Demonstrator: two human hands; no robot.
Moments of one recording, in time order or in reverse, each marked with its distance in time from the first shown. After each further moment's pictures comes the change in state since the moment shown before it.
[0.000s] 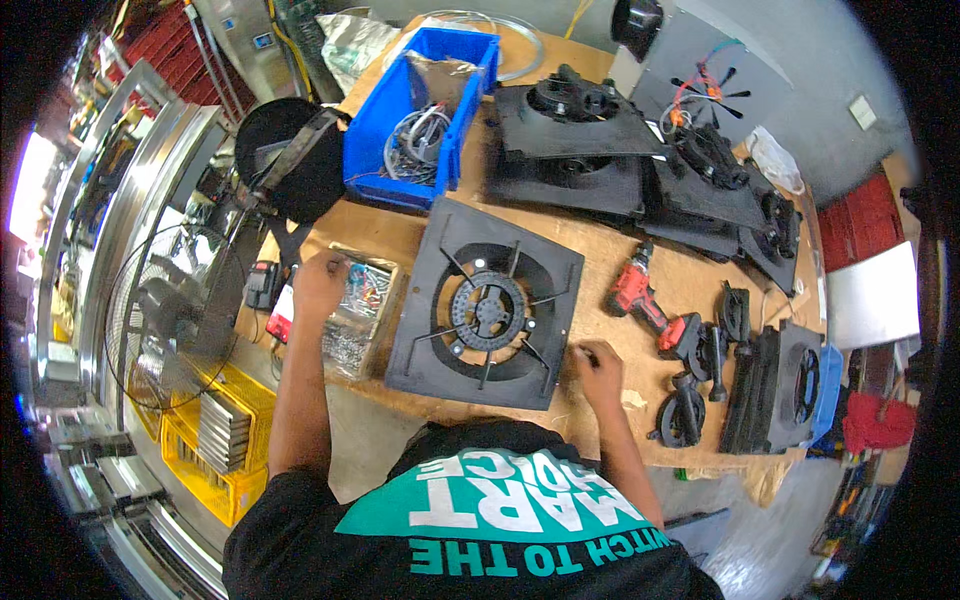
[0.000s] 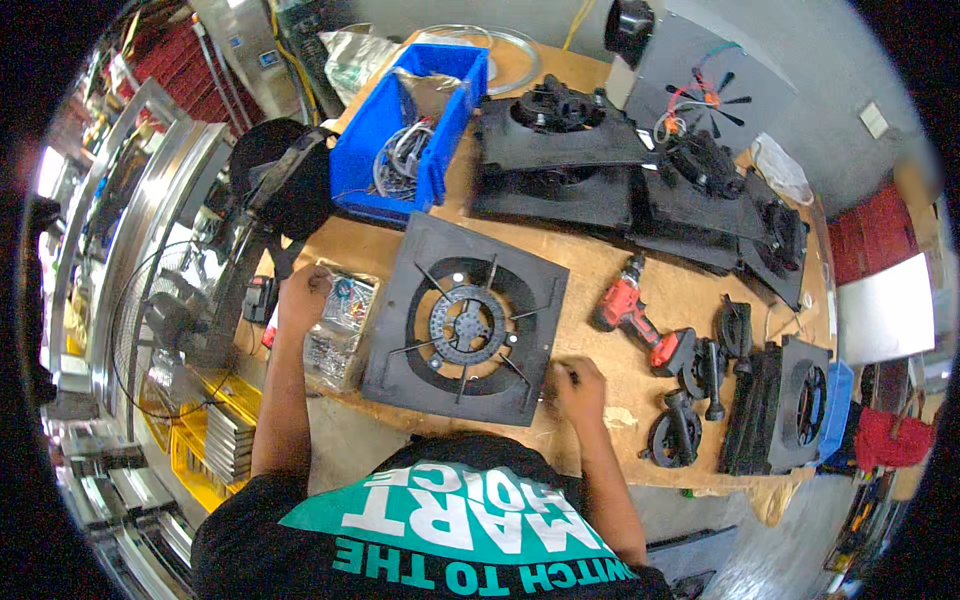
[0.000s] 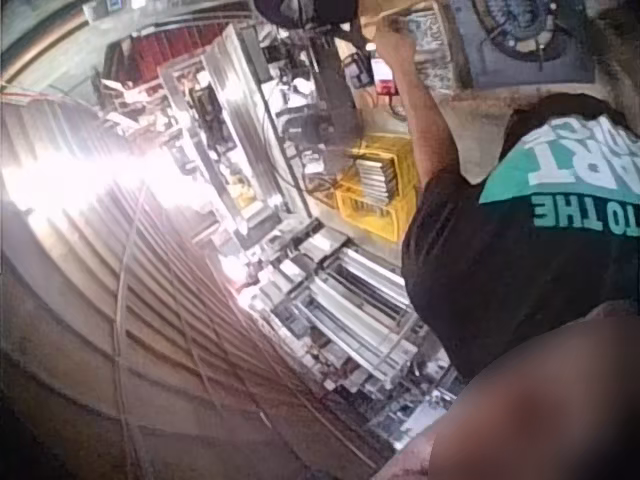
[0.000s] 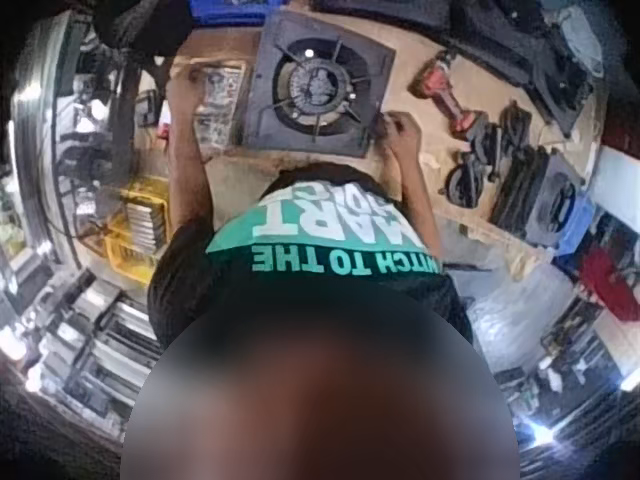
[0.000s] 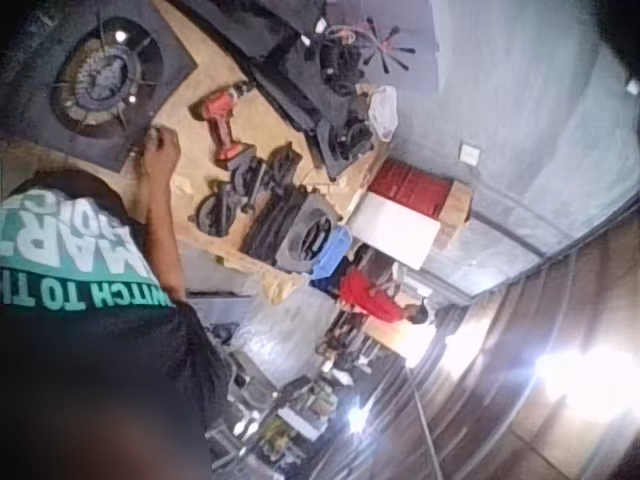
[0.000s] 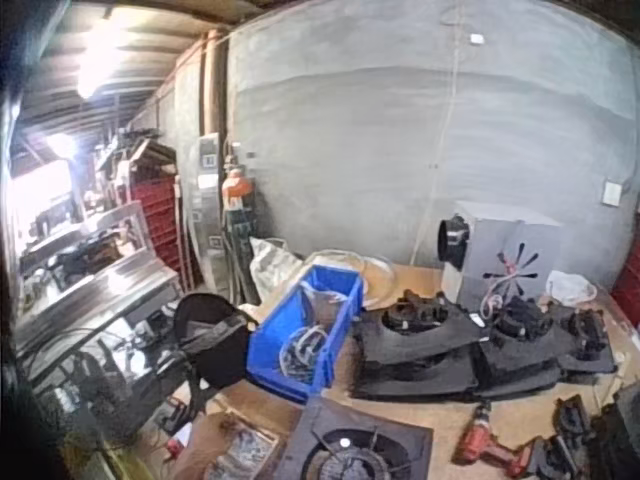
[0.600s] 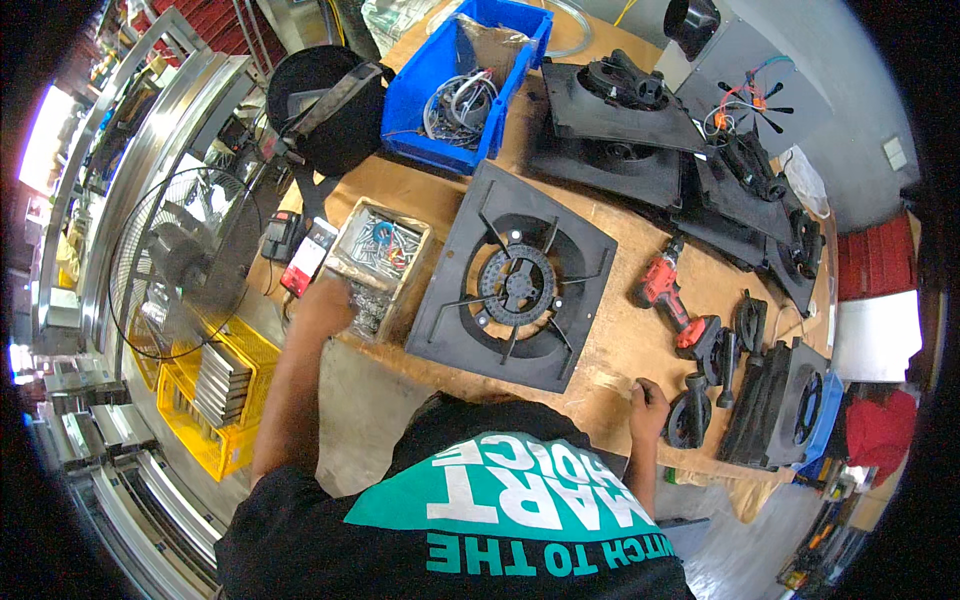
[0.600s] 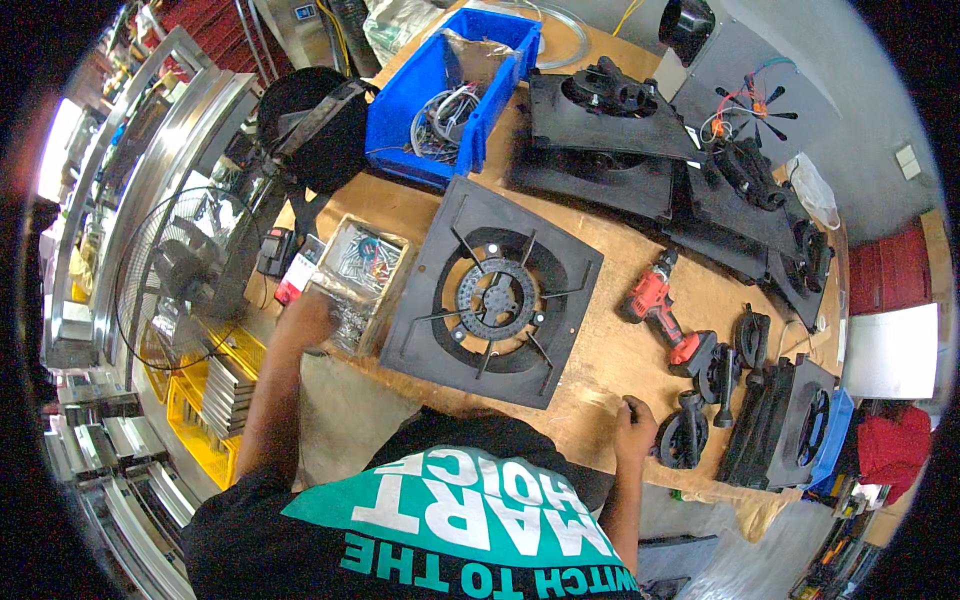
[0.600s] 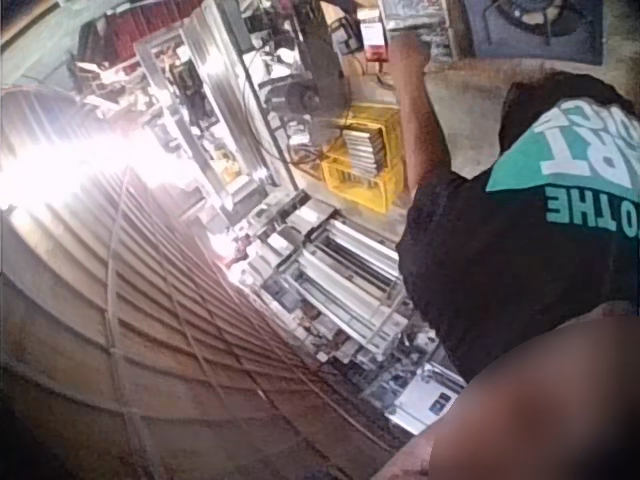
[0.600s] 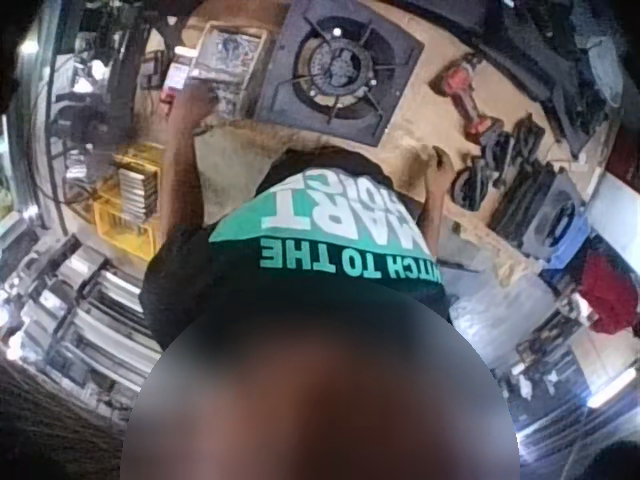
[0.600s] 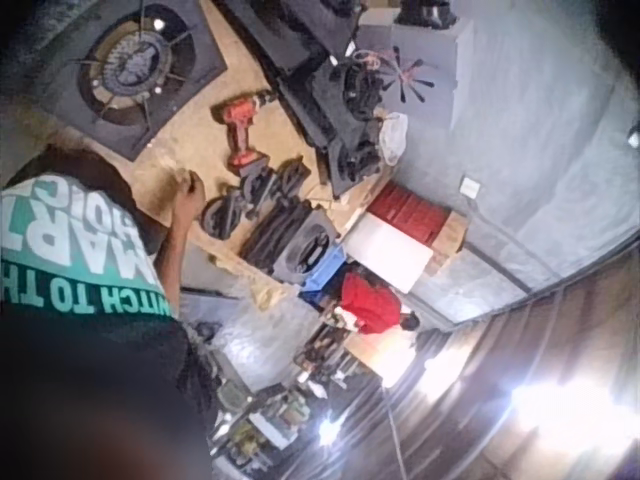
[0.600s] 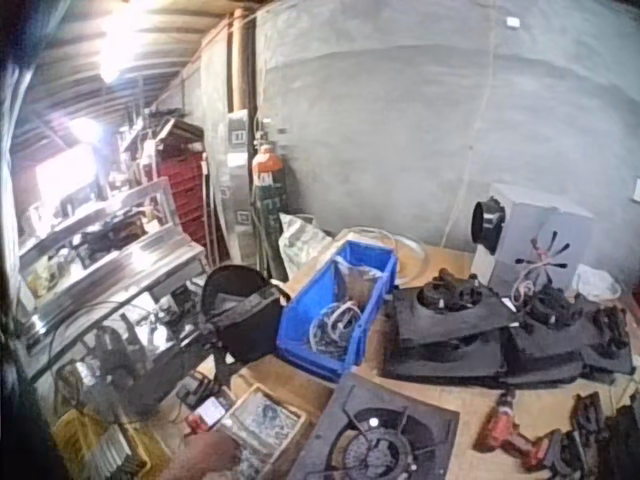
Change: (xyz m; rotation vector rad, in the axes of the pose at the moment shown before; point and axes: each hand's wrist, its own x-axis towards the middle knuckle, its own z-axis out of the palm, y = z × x) left_hand -0.080 -0.031 -0.023 0.540 -0.503 0.011; right_hand -0.081 0.062 -0.062 -0.059 0.115 0.348
